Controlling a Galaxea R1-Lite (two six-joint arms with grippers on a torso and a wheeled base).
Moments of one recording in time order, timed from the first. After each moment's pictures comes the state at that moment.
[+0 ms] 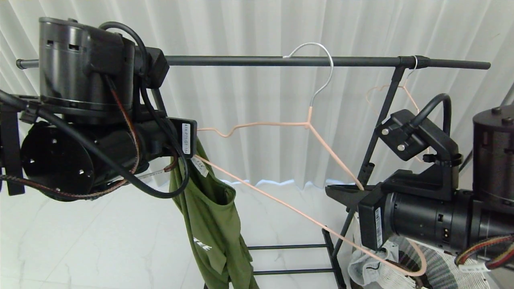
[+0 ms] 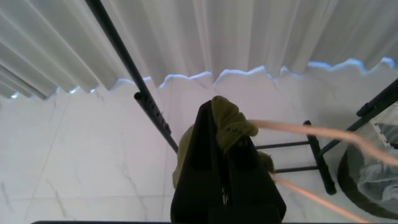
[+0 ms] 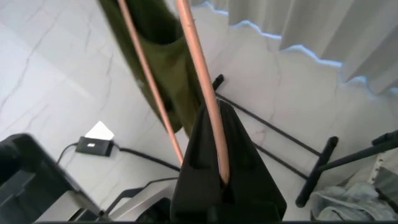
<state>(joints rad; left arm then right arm) -0.63 1.49 -1.15 0.03 0.57 -0.05 1.03 1.42 -0.90 -0.17 -0.20 0.22</state>
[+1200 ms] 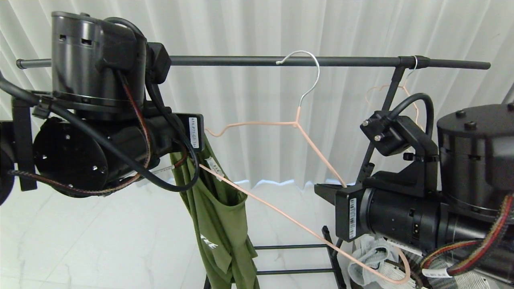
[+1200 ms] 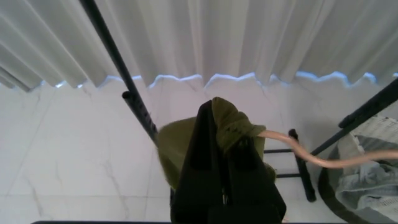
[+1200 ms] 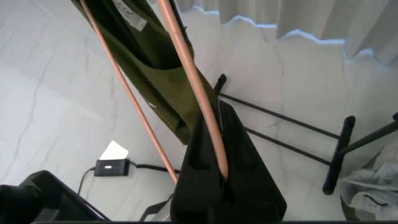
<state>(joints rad) -0.67 1.51 -1.18 0.03 0.59 -0.13 1.09 1.50 -0.97 -0.16 -0.33 0.41</state>
